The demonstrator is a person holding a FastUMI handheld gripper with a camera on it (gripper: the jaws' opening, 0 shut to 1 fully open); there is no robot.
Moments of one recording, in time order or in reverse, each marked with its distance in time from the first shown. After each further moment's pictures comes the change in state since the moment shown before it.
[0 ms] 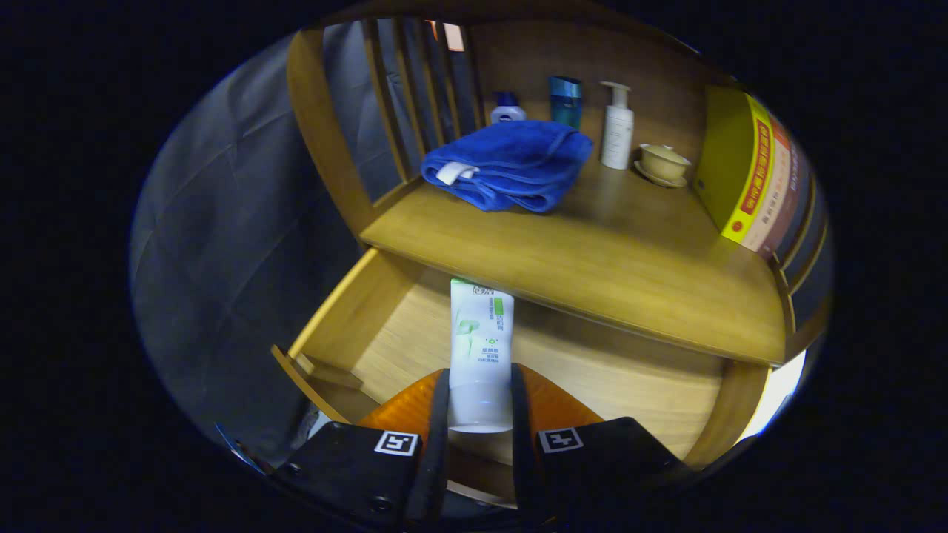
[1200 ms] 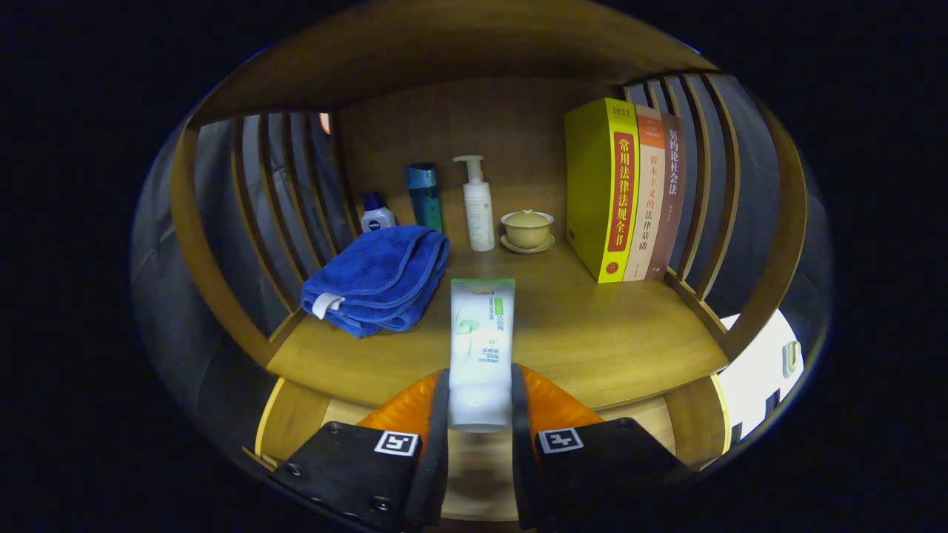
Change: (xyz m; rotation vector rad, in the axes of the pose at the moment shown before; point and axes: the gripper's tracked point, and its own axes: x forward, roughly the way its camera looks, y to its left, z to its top) arm -0.009 -0.107 0.096 0.256 -0.346 -0.375
